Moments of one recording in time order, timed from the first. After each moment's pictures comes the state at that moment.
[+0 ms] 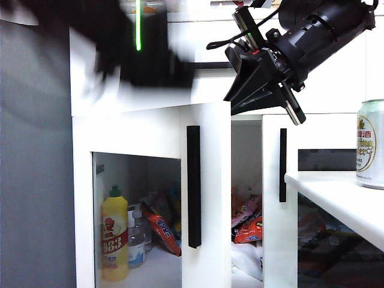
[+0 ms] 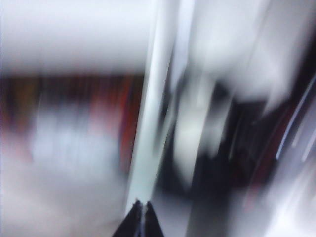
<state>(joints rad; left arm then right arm) -1.04 1.33 0.65 0.49 -0.47 -0.20 0.42 1.60 1.16 -0.52 -0.81 0.20</state>
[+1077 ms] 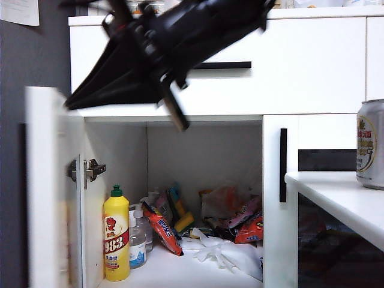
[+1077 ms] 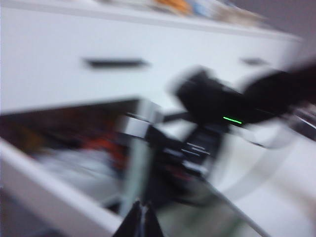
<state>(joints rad) -1.03 0.00 0.65 -0.64 -0.24 -0.08 0.84 1.71 1.16 -0.17 -0.72 0.49</state>
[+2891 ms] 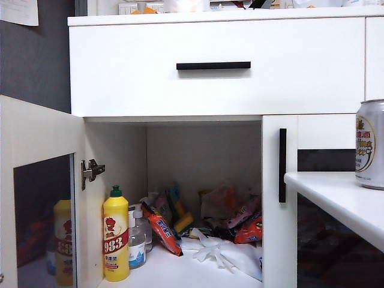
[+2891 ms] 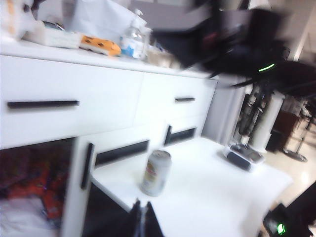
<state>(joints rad) -1.03 0.02 0.59 -0.38 -0.06 -0.11 0.66 0.98 1.17 -0.11 -0.19 0.29</state>
